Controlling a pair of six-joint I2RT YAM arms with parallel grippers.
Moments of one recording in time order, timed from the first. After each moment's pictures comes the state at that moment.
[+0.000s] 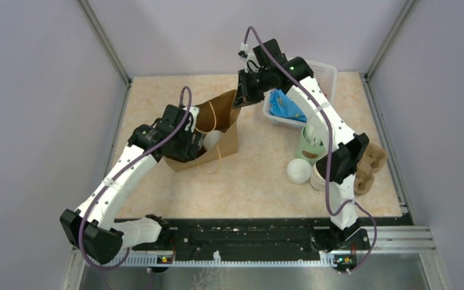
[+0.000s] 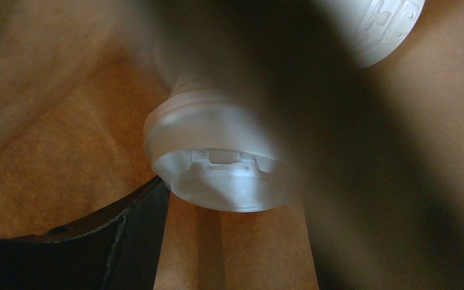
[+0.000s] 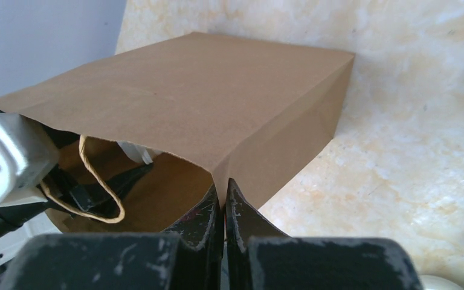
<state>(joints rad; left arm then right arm) -0.48 1.17 1.25 -1.04 -0.20 -0.09 0.60 2.06 2.37 -1.12 -0.43 0.41</state>
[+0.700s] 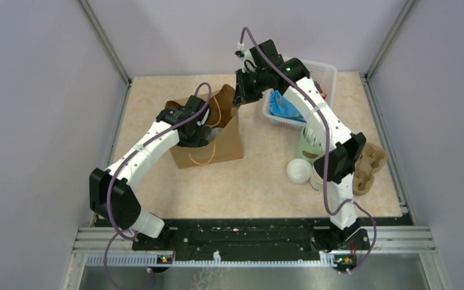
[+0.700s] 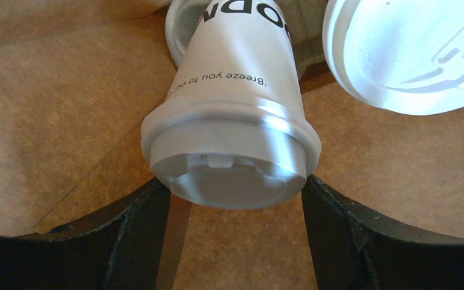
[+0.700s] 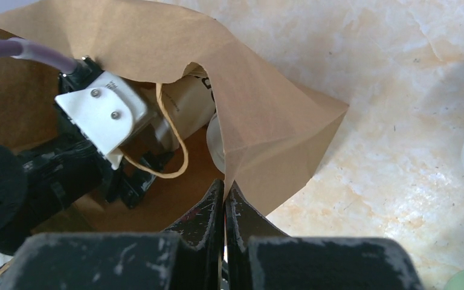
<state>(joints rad) -0.48 1.48 1.35 -1.05 -0.26 -0.14 0.62 2.08 2.41 -1.10 -0.34 0.34</state>
